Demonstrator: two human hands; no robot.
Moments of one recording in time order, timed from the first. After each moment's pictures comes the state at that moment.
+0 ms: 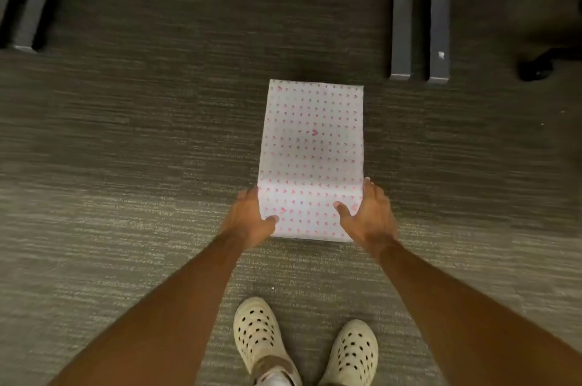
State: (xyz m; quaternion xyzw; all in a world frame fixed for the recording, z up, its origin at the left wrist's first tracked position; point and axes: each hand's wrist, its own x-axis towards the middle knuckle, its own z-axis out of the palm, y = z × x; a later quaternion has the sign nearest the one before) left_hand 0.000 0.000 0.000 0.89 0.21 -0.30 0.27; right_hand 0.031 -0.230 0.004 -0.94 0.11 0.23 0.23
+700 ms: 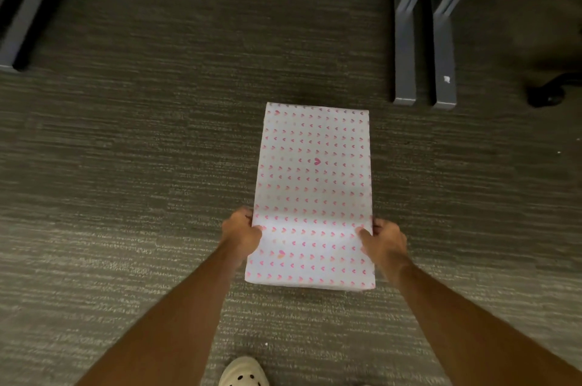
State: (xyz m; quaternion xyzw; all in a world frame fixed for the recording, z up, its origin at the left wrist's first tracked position) left_hand 0.055 0.011 -0.080 0.80 0.38 -0.24 0.40; right_hand 0.073 -0.255 -0.082 -0.82 0.29 0.27 0.42
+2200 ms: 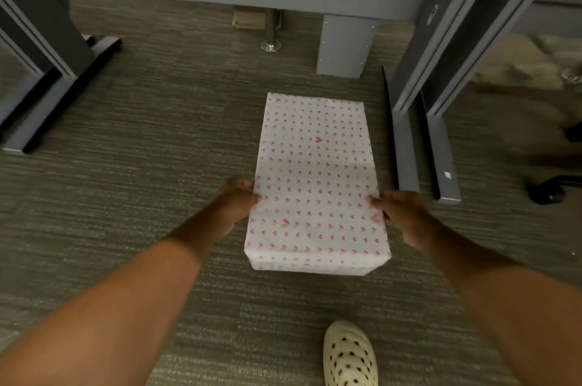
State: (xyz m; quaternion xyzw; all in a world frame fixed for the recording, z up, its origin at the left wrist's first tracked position) left_hand 0.296 0.091 -0.007 0.76 0.29 -0.16 0.55; right_hand 0.328 -0.226 -0.001 -0.75 0.17 0.23 0.59
